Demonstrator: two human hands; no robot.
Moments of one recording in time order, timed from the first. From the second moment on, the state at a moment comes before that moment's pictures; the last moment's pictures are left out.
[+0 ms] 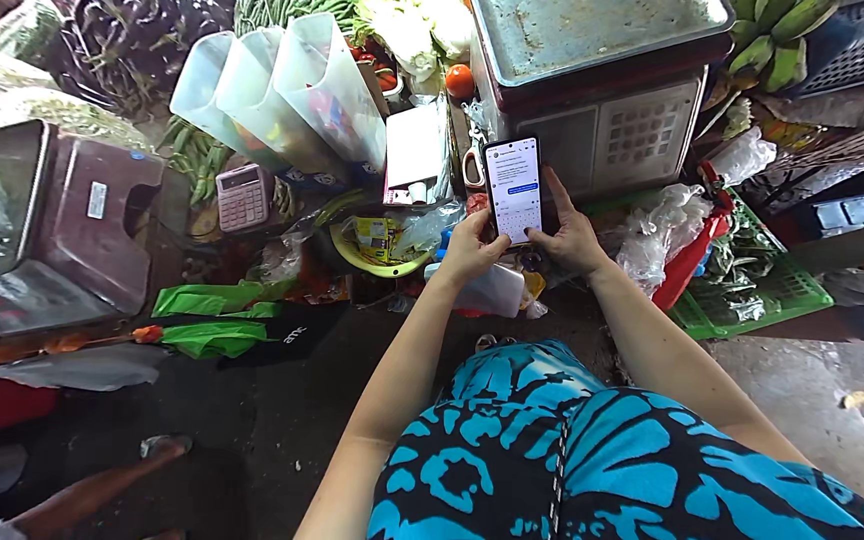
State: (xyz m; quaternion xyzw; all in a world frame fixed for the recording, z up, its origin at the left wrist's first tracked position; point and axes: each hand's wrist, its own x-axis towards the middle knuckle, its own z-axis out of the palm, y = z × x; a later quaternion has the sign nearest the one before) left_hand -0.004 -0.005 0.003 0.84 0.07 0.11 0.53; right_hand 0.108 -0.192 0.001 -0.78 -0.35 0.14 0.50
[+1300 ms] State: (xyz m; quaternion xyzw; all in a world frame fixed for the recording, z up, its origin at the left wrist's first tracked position) left_hand -0.002 -0.005 0.000 0.84 0.08 0.11 0.53; right_hand 0.114 -0.191 -0.007 -0.77 -0.37 0.14 0.51
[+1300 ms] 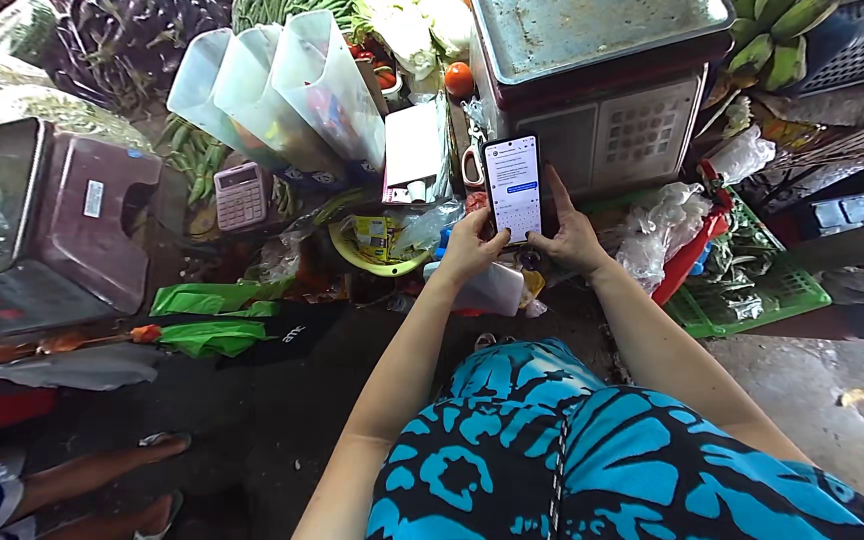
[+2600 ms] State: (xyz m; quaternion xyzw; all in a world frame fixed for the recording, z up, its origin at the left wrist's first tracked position) left_hand -0.001 -0.004 0.000 0.84 0.08 0.10 0.52; right_hand 0.112 -0.187 -0.005 -0.80 -0.35 0.11 0.46
